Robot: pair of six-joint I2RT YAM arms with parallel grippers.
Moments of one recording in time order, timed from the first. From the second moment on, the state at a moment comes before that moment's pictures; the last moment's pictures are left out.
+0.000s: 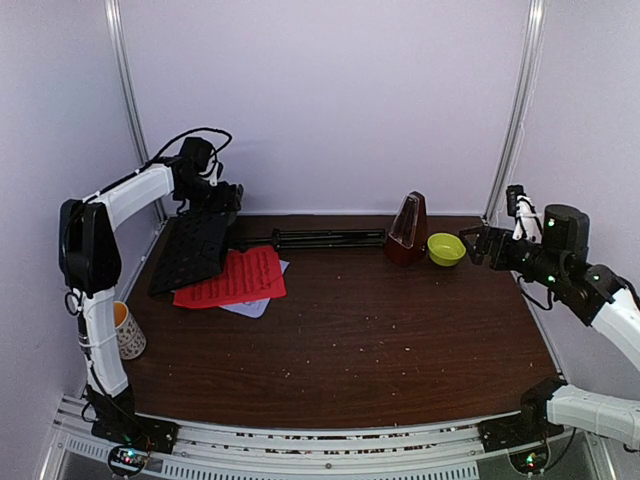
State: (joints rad) left arm -0.26 2.06 1.92 -0.71 0.06 -0.28; right arm 0.34 0.77 0.77 -0.29 -0.05 0.32
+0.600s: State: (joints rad) left arm -0.24 2.27 2.05 -0.72 0.08 -0.32; right arm 0.34 0.74 0.73 -0.25 -0.05 0.36
